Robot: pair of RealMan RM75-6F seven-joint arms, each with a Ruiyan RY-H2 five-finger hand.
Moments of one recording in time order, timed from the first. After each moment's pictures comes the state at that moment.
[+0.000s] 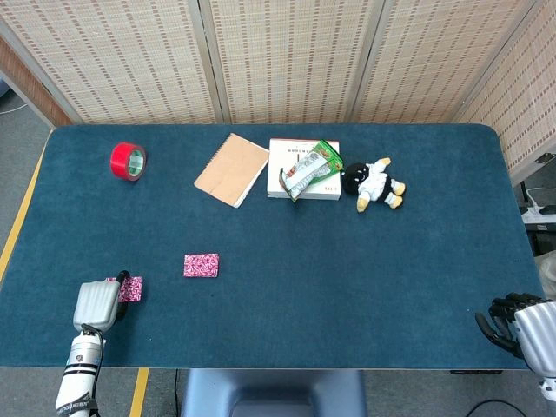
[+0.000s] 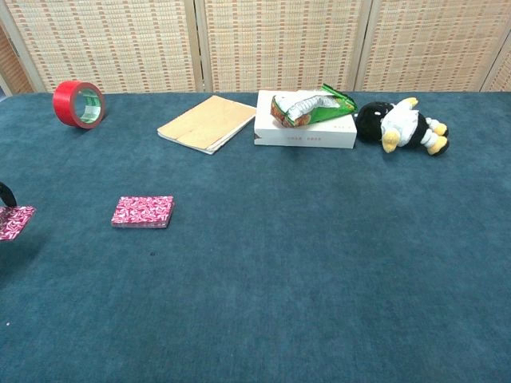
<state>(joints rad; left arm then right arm) -0.40 -1.46 0.03 -1.64 0.99 1.41 0.67 0.00 -1.08 0.00 -1.47 -1.76 1.74 0.17</state>
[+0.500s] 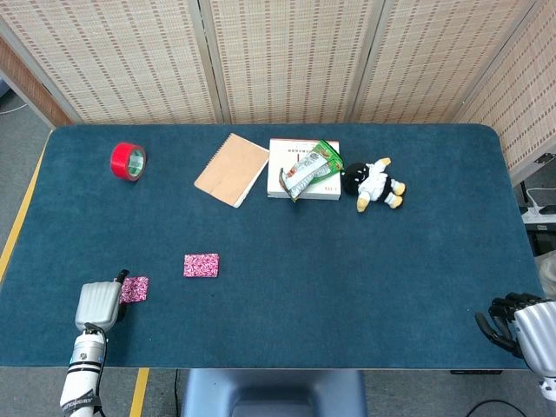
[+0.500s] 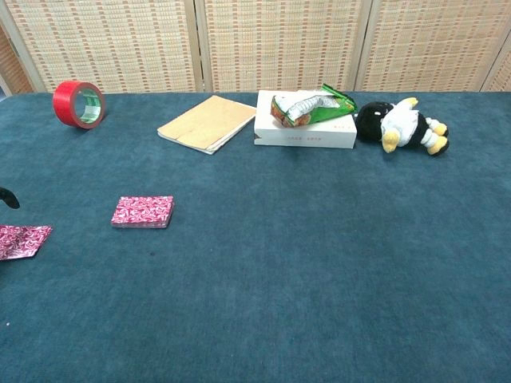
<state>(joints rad) -0.38 -1.49 0.00 -1.60 0.97 1.37 0.72 0.01 -1.08 -0.01 -1.47 -1.76 1.73 0.17</state>
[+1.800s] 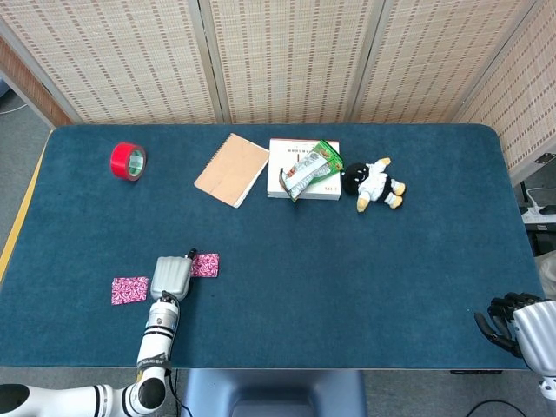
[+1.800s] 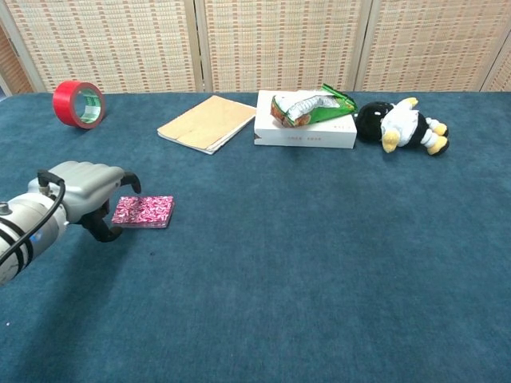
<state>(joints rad) -0.63 -1.78 -0.22 -1.52 0.74 1.27 1.02 0.01 -1.08 -0.01 -1.47 -1.76 1.73 0.17</state>
